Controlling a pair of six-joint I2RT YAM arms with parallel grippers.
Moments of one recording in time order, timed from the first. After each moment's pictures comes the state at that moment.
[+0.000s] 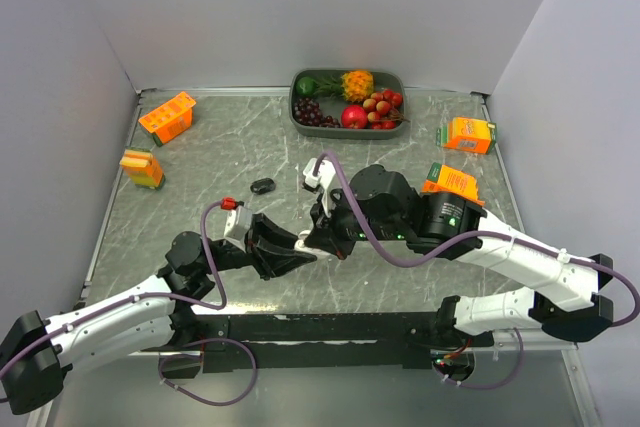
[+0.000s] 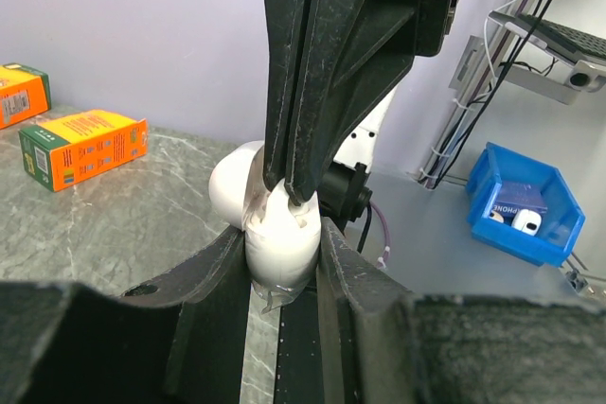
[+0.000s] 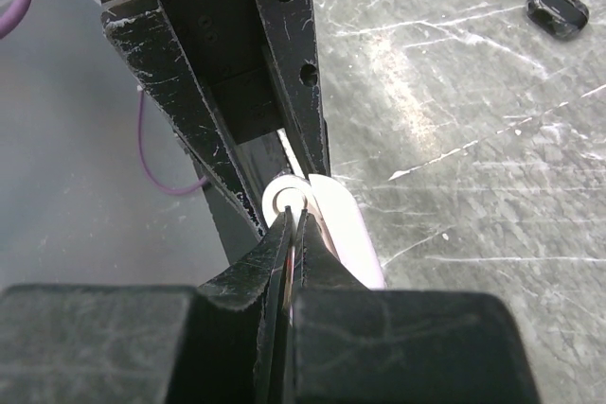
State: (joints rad) left arm -0.89 0.74 0.31 0.80 0.55 -0.45; right arm 1.18 1.18 1.44 -0.80 -0.09 0.19
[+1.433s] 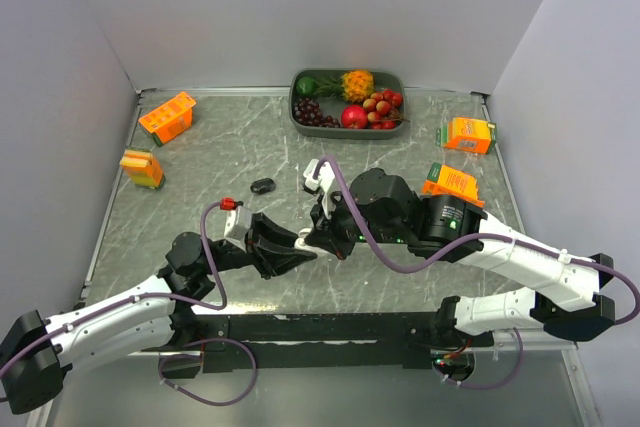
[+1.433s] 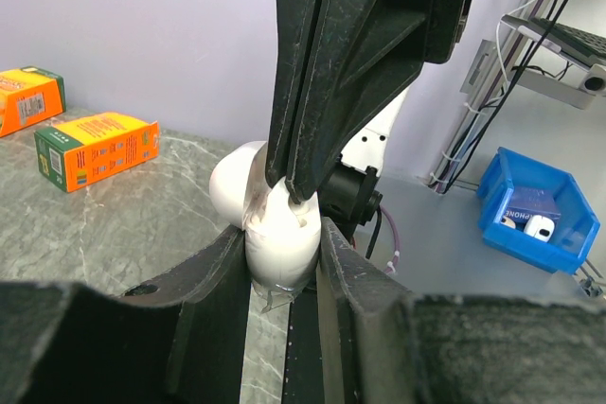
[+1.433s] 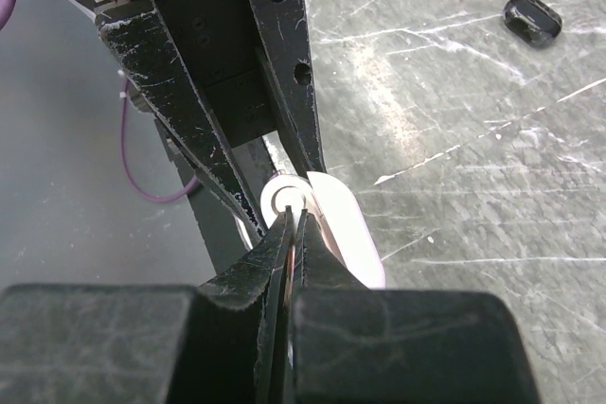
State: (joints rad) left arm -0.90 0.74 0.31 0.80 0.52 -0.43; right arm 1.21 1.17 1.42 -0.78 -0.03 0.17
